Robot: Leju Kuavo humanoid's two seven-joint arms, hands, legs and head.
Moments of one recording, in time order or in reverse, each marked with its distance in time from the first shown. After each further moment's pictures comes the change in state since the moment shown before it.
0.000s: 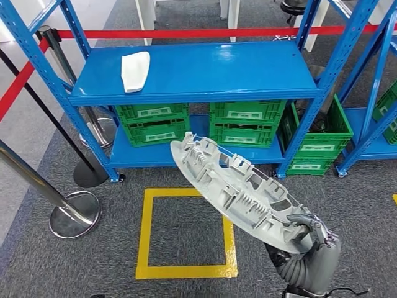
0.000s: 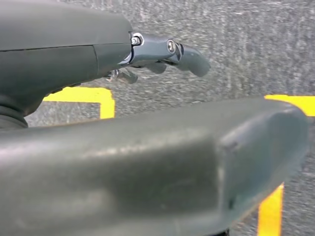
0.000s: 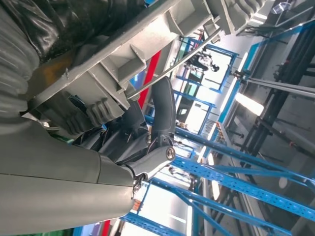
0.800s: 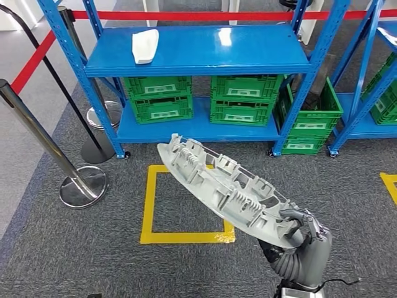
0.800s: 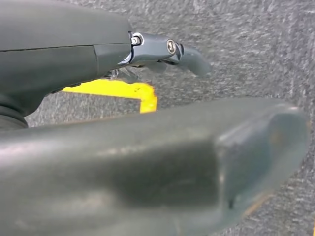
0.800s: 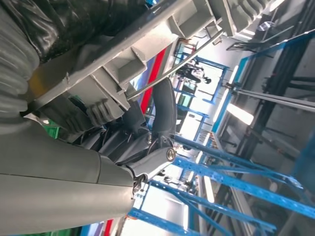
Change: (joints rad) left arm 0.001 -0.019 0.056 -0.006 0.021 -0.001 -0.014; right arm -0.064 -0.039 0.055 0.042 -0.042 0.003 0.016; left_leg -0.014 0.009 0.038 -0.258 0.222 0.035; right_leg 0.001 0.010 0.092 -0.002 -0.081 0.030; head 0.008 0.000
